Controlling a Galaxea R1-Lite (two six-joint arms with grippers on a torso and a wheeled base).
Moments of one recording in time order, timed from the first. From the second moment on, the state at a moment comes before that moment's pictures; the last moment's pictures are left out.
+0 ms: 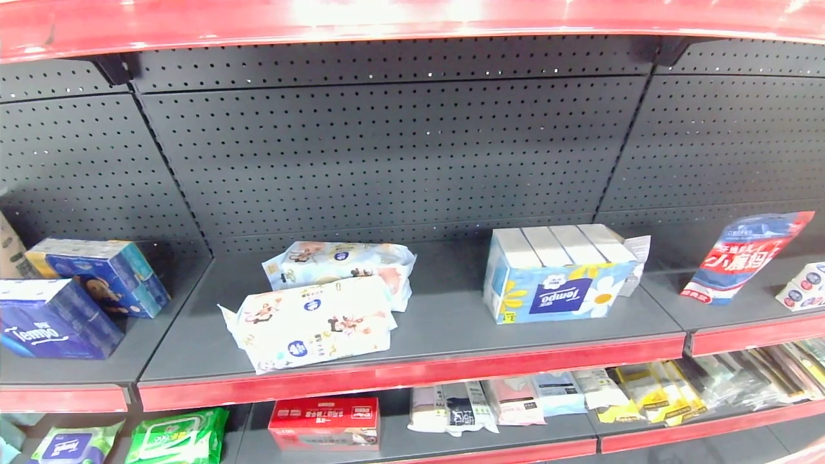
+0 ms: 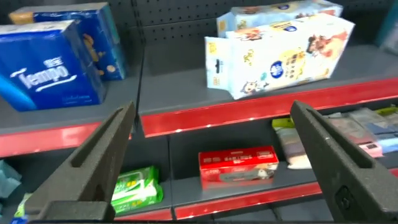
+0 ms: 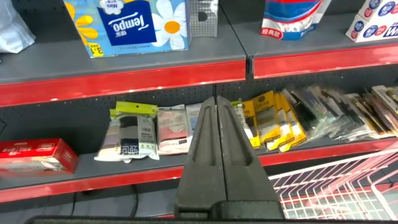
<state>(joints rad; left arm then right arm) 0.00 0.00 -0.01 0.00 -0.05 0.06 -0.06 0.09 0.00 0.00 0.01 0.00</state>
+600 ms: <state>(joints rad) 0.11 0.66 -0.32 -0.07 0.10 -0.01 -0.06 0.09 0.00 0.00 0.01 0.00</state>
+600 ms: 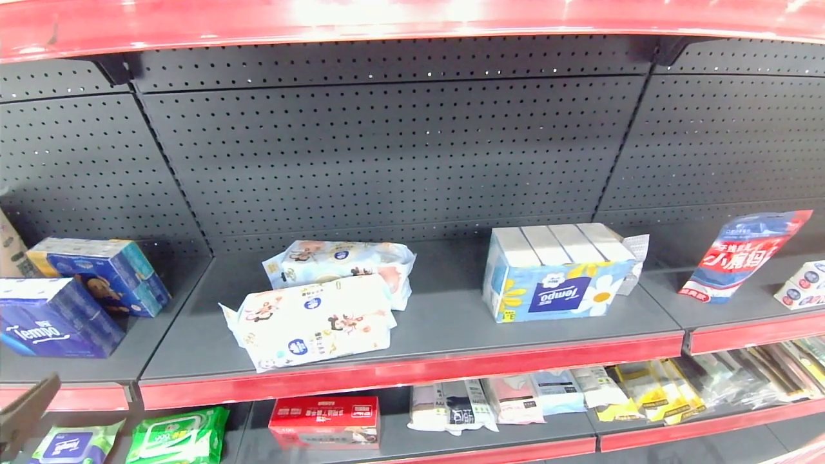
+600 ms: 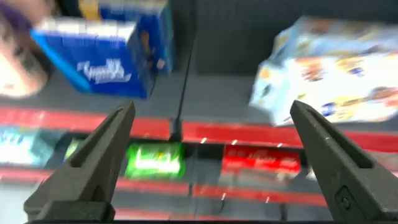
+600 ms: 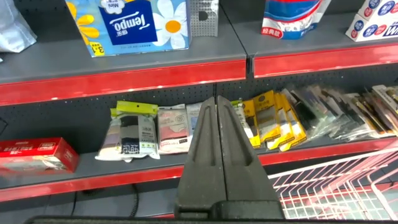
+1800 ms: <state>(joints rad) -0.08 1.49 -0.31 -0.65 0.07 0.11 -0.06 0.09 0.00 0.00 0.01 0.00</state>
